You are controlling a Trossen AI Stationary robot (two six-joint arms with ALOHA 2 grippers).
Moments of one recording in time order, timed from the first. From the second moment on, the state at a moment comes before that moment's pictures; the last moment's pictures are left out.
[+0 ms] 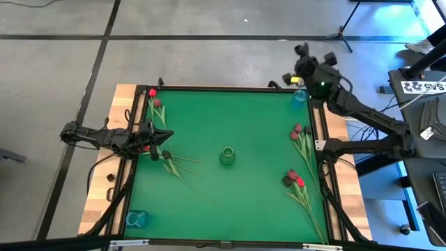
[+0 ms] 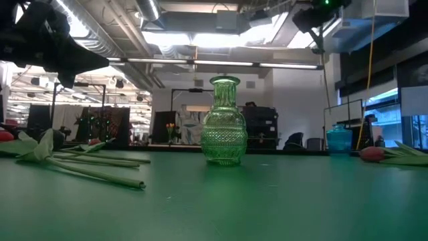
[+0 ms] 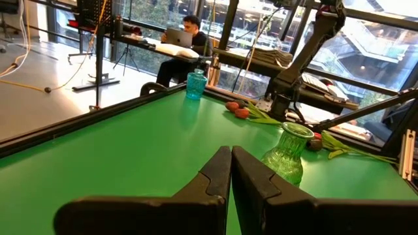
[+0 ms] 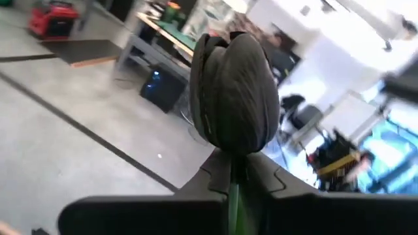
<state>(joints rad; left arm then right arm) -0.22 0.00 0.07 -0.13 -0.59 -0.28 -0.55 1.03 1.09 -0.11 0.88 -0.51</state>
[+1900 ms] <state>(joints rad) -0.22 0.00 0.07 -0.13 -0.59 -0.28 -0.88 1.05 1.09 -0.72 0.41 -0.15</state>
